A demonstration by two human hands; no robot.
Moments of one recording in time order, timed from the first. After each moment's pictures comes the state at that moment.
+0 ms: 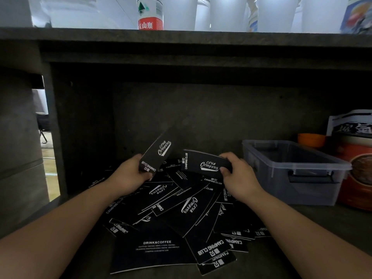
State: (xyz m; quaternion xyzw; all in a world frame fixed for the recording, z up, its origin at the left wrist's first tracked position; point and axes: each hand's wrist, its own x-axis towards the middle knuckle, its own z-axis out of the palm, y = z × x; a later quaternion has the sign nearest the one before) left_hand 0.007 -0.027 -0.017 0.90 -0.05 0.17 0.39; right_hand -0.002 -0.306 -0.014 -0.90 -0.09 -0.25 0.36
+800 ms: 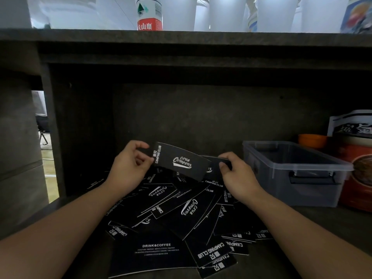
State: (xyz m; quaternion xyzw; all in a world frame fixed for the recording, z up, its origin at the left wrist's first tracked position) left_hand 0.011 -0.035 -0.015 0.80 -0.10 0.33 0.48; right_hand -0.007 -0.302 -0.009 -0.85 -0.12 -0.24 0.45
